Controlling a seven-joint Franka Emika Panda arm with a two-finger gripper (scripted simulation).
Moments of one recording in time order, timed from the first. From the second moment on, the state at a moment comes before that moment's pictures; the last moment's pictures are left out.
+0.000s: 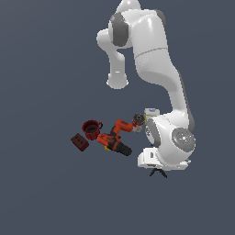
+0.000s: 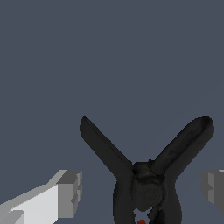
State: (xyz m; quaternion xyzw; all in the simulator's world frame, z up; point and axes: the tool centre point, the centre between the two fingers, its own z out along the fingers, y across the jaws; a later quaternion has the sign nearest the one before) arm 0.135 0.190 0.014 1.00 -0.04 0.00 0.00
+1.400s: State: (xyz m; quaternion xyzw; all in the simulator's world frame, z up) arm 0.133 0.167 0.059 1.00 -0.04 0.00 0.00
